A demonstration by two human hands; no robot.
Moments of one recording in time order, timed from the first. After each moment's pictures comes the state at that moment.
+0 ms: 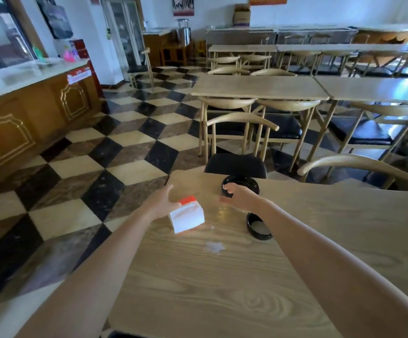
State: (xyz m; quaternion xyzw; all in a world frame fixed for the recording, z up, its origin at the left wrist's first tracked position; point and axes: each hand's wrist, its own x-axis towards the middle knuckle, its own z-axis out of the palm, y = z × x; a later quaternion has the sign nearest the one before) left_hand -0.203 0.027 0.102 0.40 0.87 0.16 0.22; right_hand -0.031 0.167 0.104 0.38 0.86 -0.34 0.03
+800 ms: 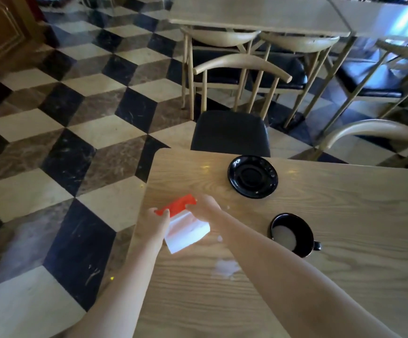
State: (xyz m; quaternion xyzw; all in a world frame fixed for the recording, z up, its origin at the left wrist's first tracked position) left_hand -0.297 0.111 -0.077 0.10 0.88 0.31 0.34; right_hand -0.205 0.219 -0.063 0.48 0.75 -0.44 0.12
